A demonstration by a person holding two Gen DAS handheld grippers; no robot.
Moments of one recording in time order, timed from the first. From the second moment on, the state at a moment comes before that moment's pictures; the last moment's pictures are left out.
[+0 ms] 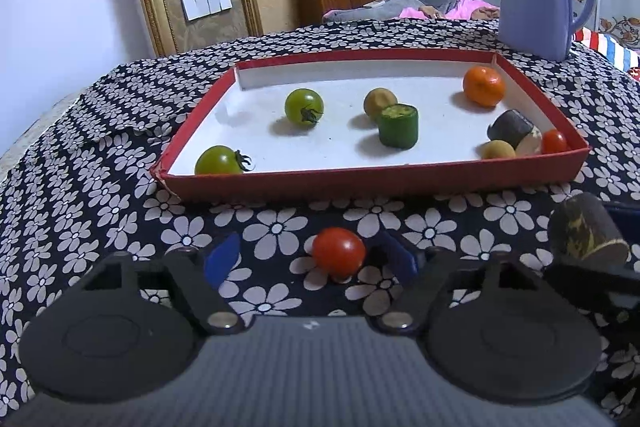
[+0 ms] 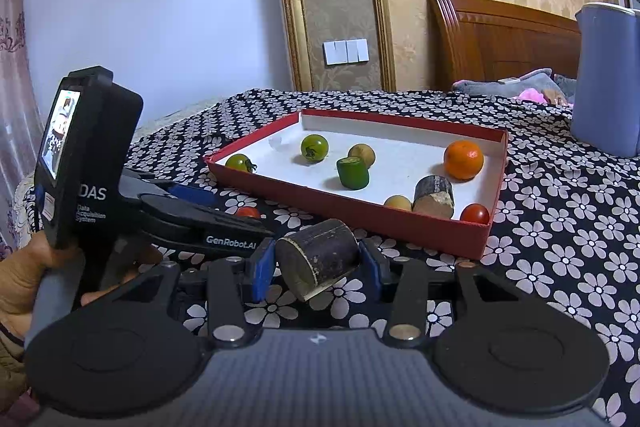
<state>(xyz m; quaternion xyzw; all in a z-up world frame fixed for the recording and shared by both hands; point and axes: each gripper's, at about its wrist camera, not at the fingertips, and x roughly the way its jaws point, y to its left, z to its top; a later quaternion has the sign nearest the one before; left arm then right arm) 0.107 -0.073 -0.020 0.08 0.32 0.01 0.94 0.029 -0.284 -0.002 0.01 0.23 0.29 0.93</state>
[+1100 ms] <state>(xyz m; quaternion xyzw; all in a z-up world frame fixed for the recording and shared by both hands) 0.135 -0.039 0.072 0.04 0.26 0.05 0.96 0.025 -0.293 -0.001 0.03 0.23 0.29 0.93</state>
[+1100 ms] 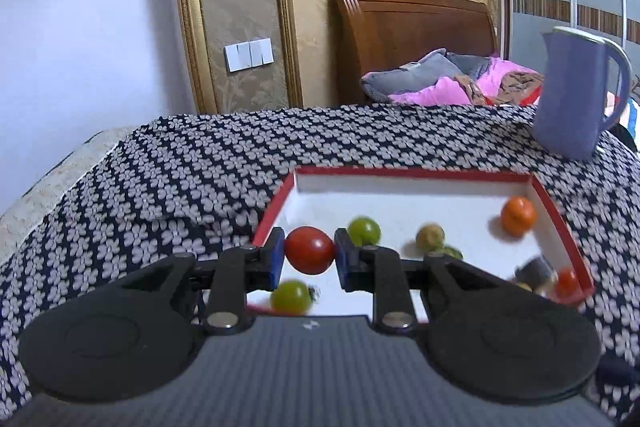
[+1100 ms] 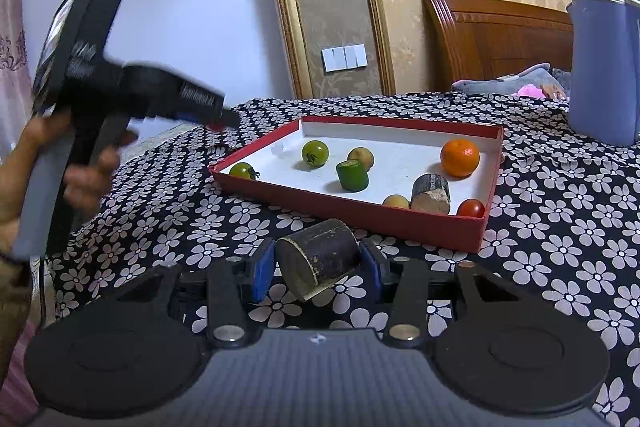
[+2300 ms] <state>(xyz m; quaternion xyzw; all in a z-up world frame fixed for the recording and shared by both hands) 0.212 -0.084 0.029 0.12 0.28 0.10 0.95 0.026 -0.303 0.000 0.06 0.23 0.28 0.93</state>
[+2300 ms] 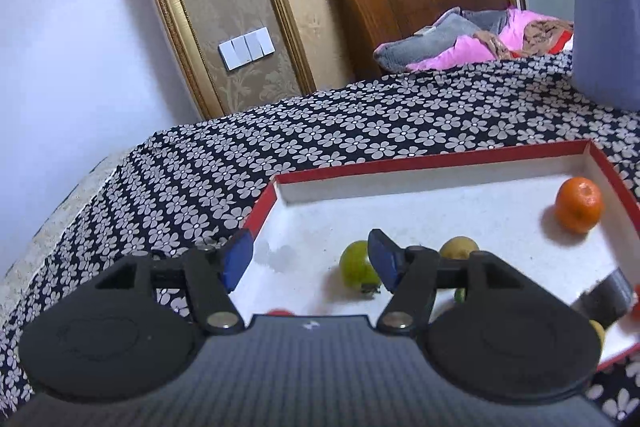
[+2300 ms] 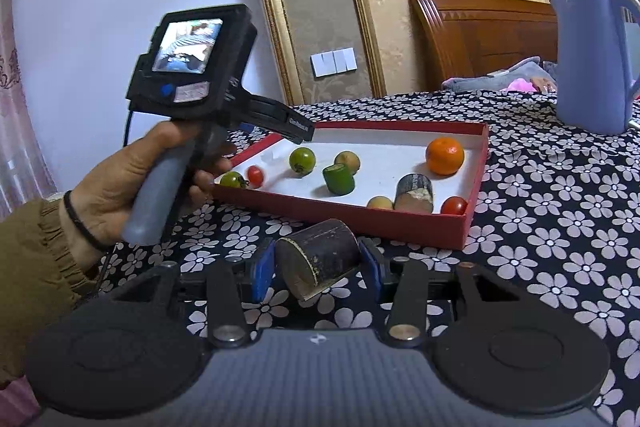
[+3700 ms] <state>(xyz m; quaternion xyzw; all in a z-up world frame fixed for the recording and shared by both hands) 0.098 -0.022 -0.015 0.00 0.30 0.08 0.95 0.038 -0.264 0.030 0.03 0.20 0.26 0.95</state>
